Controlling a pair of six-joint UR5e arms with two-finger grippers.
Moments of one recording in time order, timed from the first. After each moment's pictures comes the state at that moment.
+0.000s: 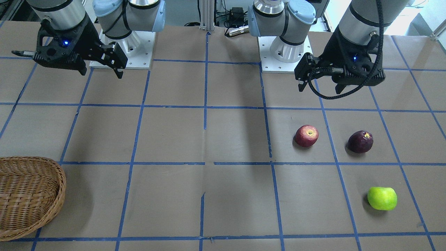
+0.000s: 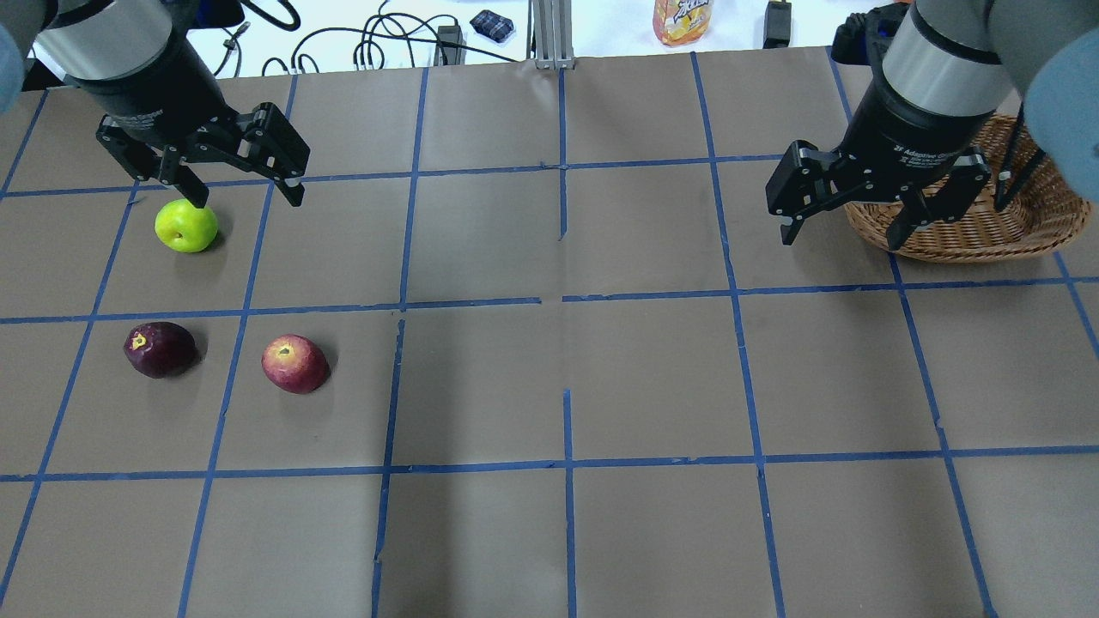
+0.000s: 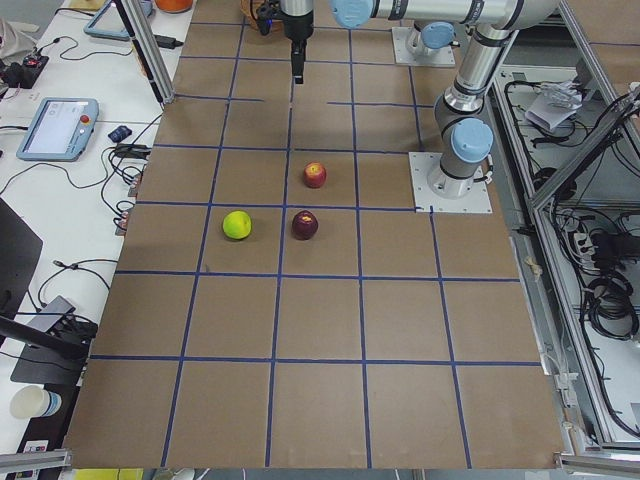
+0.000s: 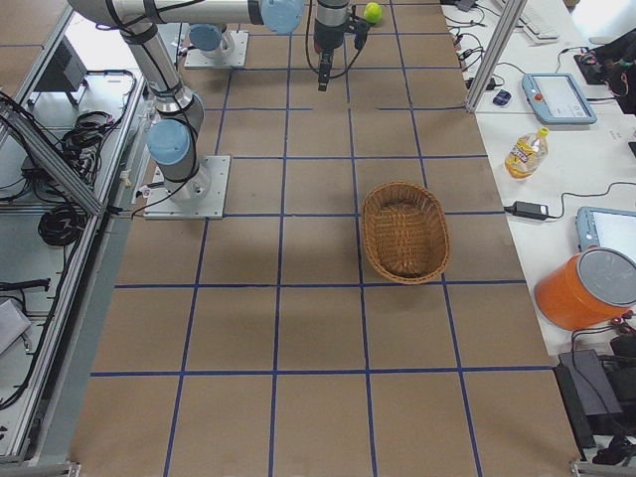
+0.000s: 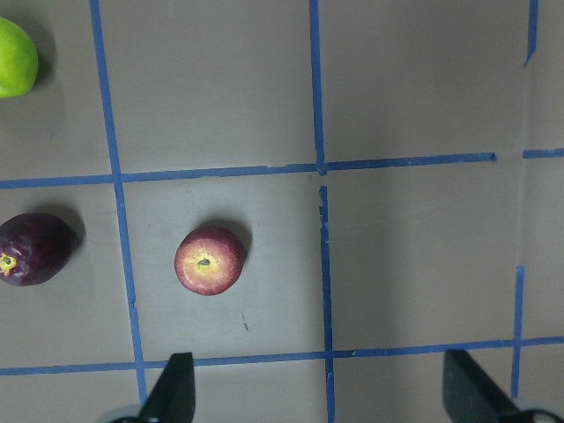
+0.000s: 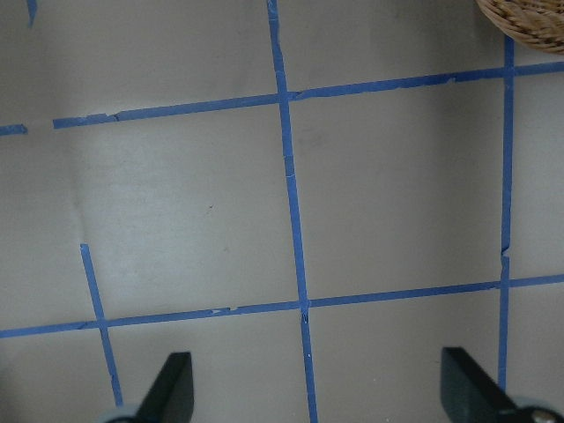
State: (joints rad) left arm -1.50 -1.59 -1.50 -1.65 1.56 0.12; right arm 1.53 -1.65 1.63 -1.48 -1.55 0.06
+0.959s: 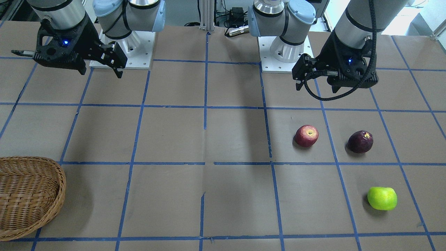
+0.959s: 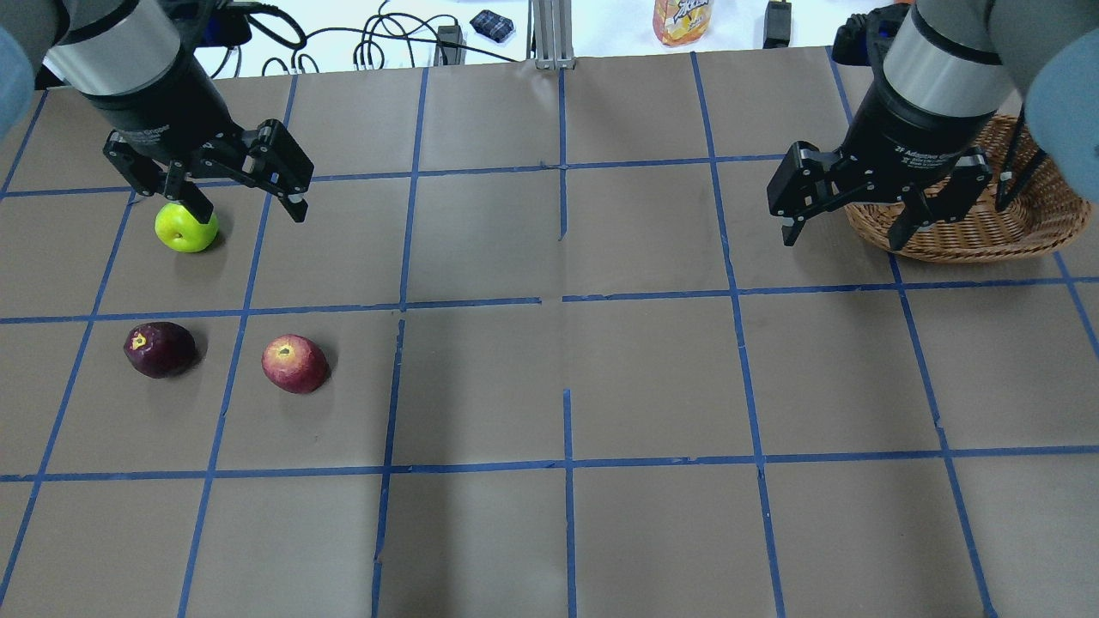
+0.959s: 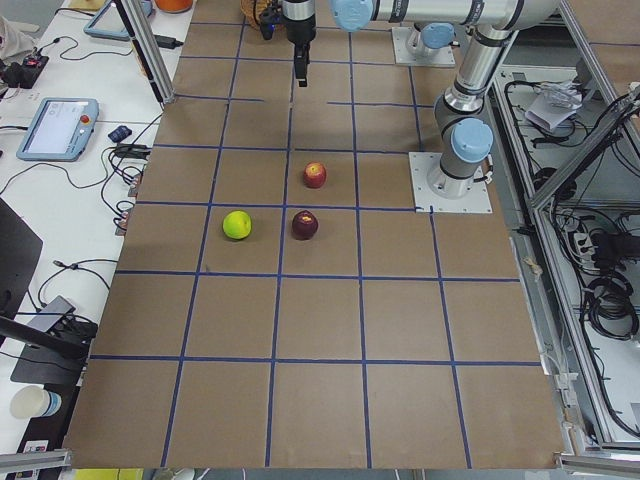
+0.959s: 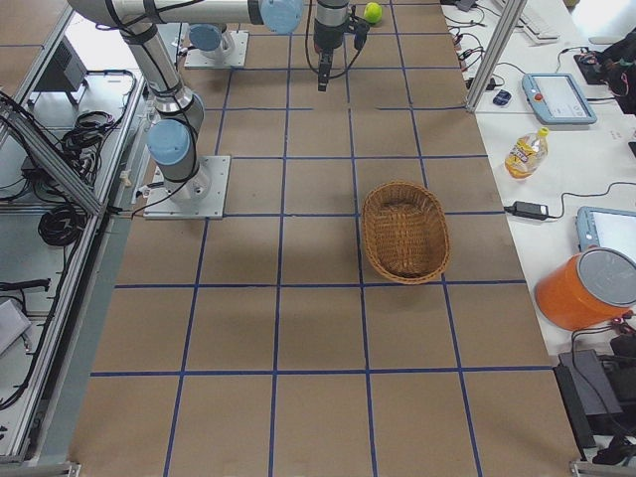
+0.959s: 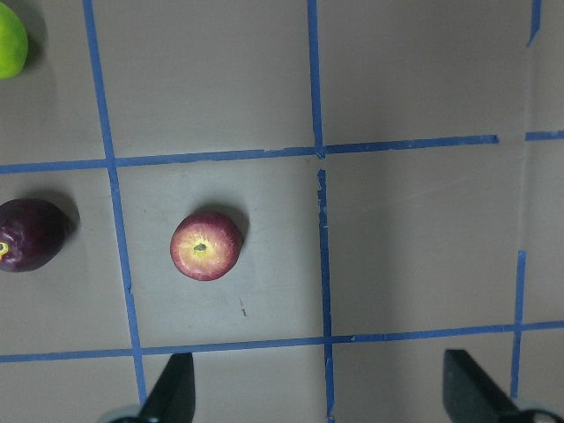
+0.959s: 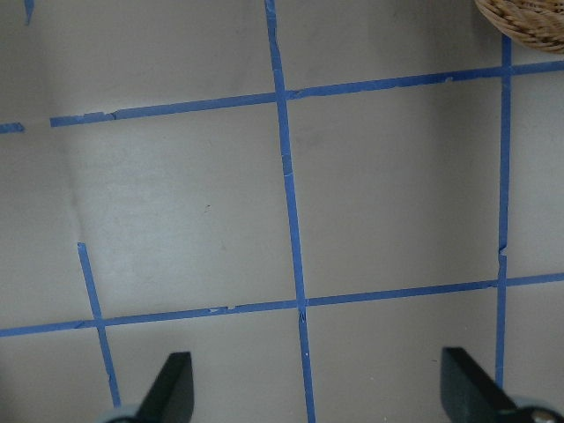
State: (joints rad) left arm -1.49 -1.58 -1.53 -1.67 1.56 0.13; right arm 1.53 -1.65 1.63 -1.48 -1.56 0.06
